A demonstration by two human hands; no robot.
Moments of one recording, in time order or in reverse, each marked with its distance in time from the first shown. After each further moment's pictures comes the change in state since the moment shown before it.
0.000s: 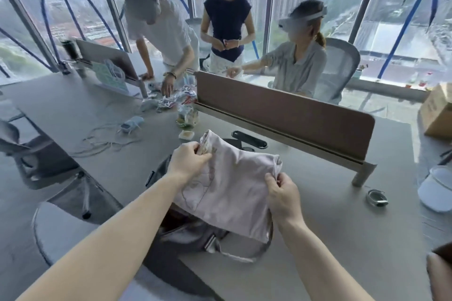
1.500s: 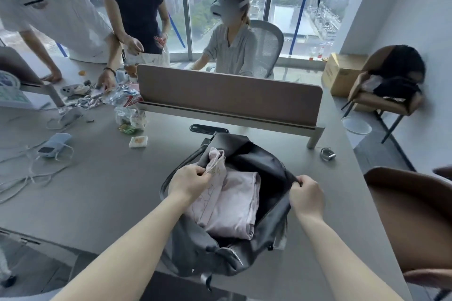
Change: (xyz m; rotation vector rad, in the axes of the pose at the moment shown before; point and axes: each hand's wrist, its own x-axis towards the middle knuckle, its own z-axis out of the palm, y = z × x) left_hand 0.033 -0.051 0.049 0.103 -0.404 0.216; right_hand -0.015 0.039 -0.016 -0.593 0.584 0.187
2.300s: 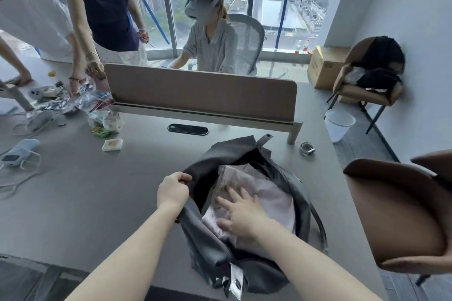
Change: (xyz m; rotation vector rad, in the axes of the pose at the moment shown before) left_hand 0.015 0.007 0.069 -0.215 0.111 -0.239; right_hand -0.011 0.011 0.043 -0.777 -0.852 -0.602
